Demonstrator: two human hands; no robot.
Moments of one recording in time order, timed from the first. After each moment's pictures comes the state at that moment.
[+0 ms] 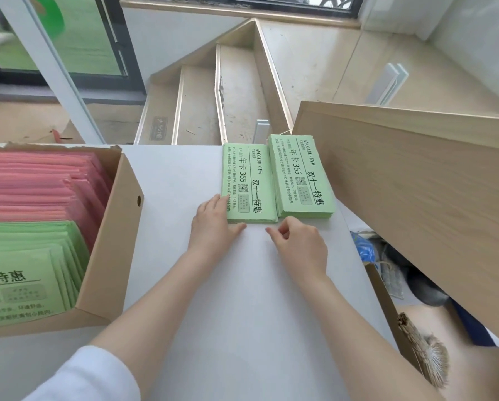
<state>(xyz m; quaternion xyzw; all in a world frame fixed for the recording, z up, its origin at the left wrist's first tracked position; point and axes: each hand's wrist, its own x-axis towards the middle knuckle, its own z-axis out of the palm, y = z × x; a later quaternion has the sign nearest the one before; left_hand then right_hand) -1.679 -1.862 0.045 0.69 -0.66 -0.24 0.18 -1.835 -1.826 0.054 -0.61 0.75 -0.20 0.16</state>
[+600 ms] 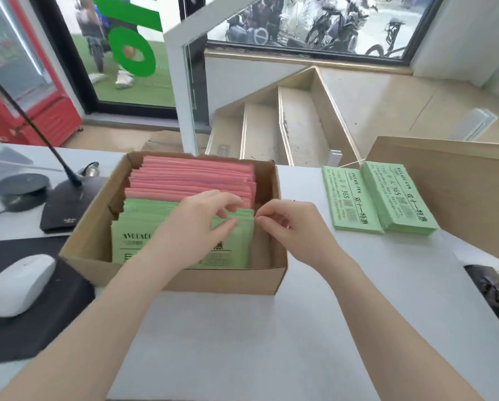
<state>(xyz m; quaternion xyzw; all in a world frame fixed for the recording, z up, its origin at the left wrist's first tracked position) -1.424 -1.740 0.166 0.56 -0.76 -0.15 0.29 -1.611 -1.775 0.148 -0.80 0.44 -0.32 0.27</state>
